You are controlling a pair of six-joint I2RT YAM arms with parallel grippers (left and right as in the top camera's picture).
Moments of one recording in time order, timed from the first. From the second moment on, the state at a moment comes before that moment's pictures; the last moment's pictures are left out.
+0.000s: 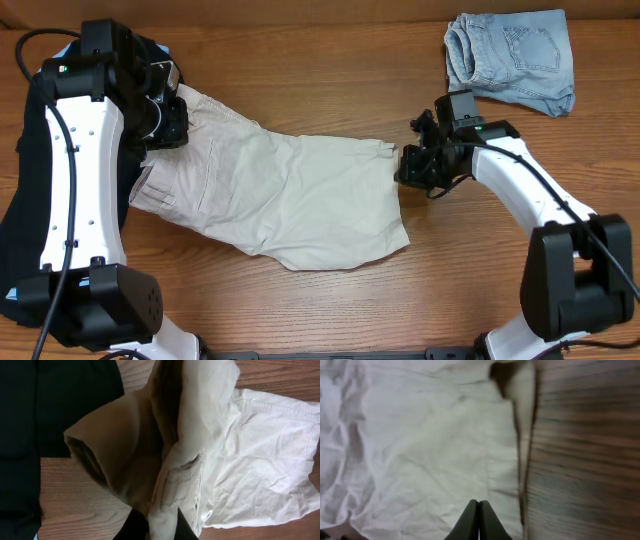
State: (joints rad) left arm 0.12 1.77 1.83 -1.41 0.20 0.04; right arm 0.17 1.78 1.19 -0.75 -0.47 0.25
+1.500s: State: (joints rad) left arm -0.04 1.81 1.89 -1.31 0.12 -0.11; right arm 0.28 1.90 1.05 -0.40 -0.61 0.20
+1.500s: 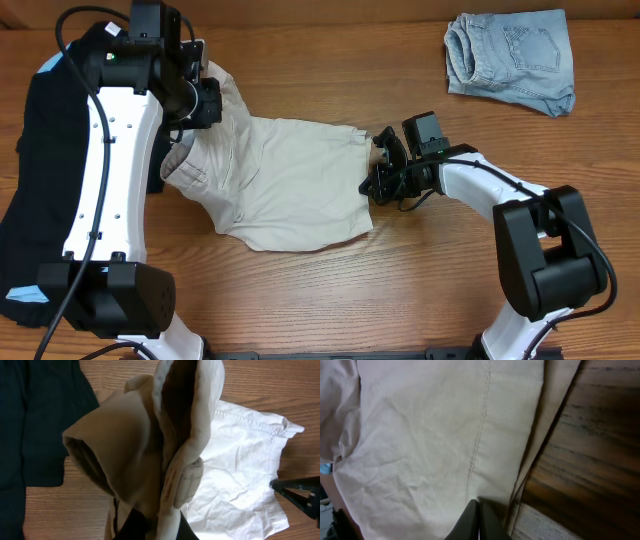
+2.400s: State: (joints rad) left arm -0.37 1.95 1.89 -1.17 0.11 -0.23; right arm 0.28 1.94 1.05 -0.40 -0.59 0.22
